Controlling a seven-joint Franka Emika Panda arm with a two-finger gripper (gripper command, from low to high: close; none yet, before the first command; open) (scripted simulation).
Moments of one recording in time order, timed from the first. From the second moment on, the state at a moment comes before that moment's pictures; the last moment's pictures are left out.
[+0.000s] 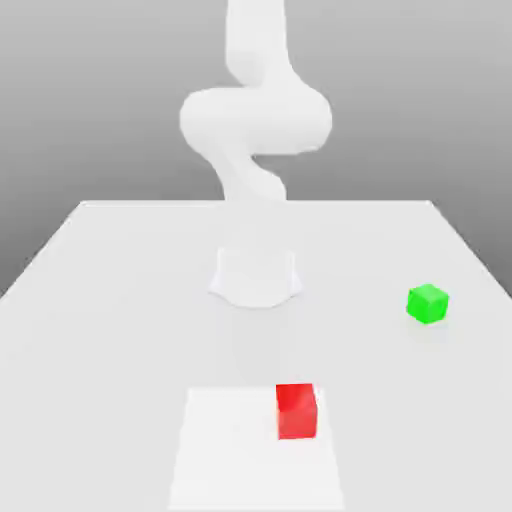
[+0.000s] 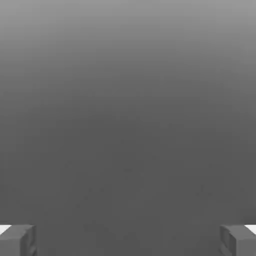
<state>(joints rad) 0.03 -0.75 -0.04 -2.33 0.05 2.33 0.77</state>
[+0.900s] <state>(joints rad) 0.25 -0.12 -0.11 -2.68 0.27 2.66 0.66</state>
